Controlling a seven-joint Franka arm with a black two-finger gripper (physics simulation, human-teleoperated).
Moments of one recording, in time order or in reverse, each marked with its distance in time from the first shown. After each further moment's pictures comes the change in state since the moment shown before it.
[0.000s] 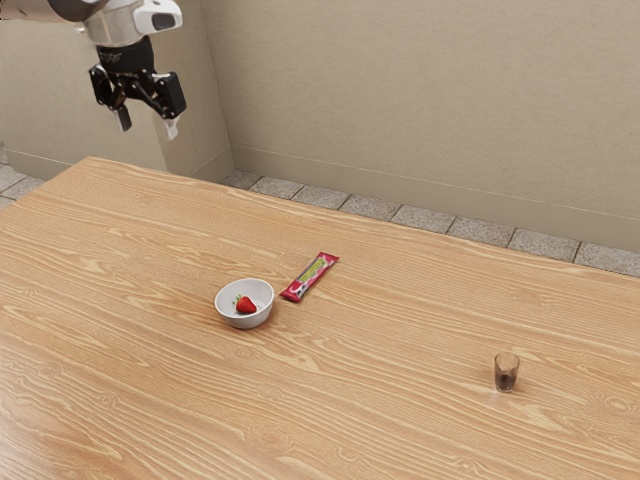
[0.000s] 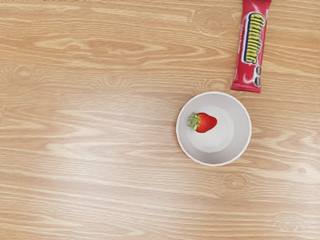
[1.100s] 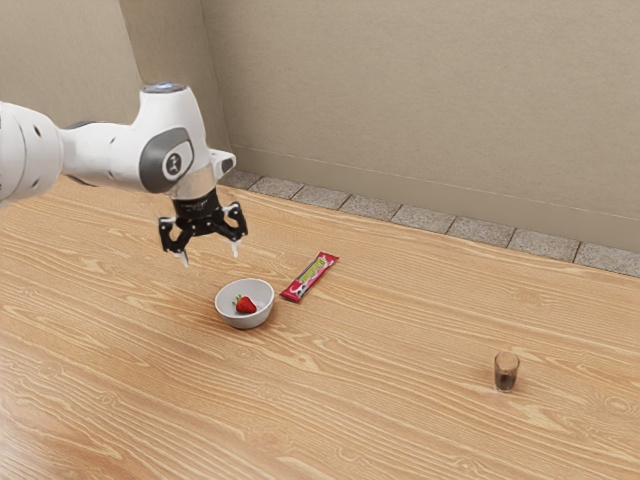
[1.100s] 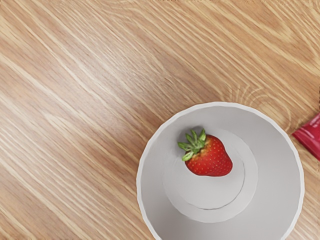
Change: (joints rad) arm -0.065 0.124 0.023 -0.505 -0.080 0.590 -0.662
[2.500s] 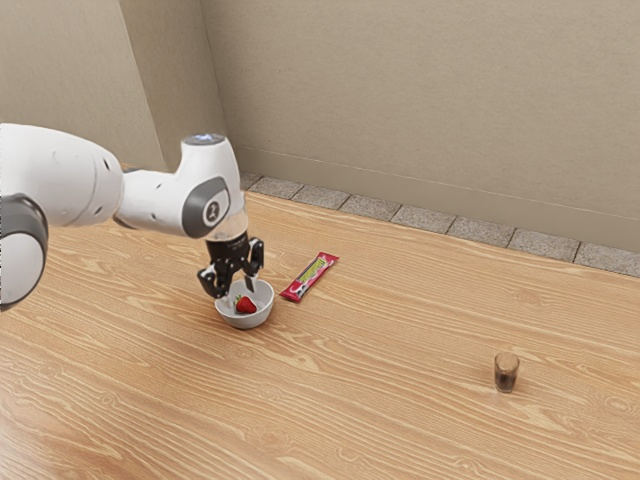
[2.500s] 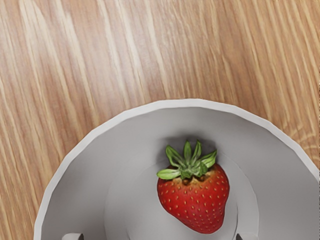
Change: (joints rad) arm -0.026 0.201 -0.011 0.038 -0.051 0.130 -0.606
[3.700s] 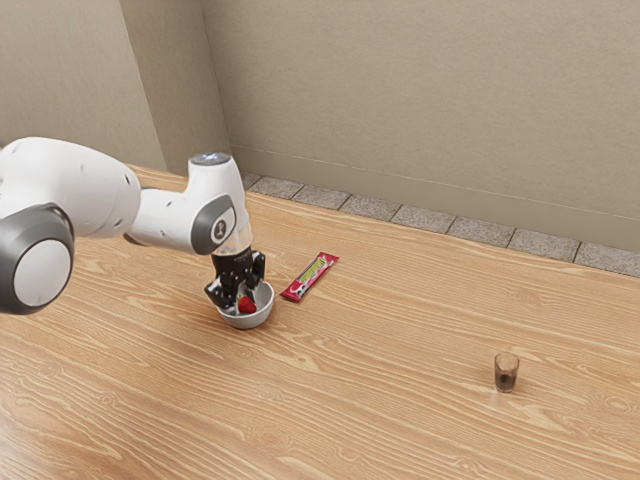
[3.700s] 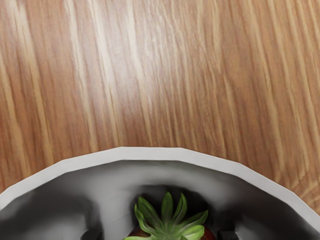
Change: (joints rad) arm 0.013 0.102 0.000 0.037 -0.013 0.076 -0.049
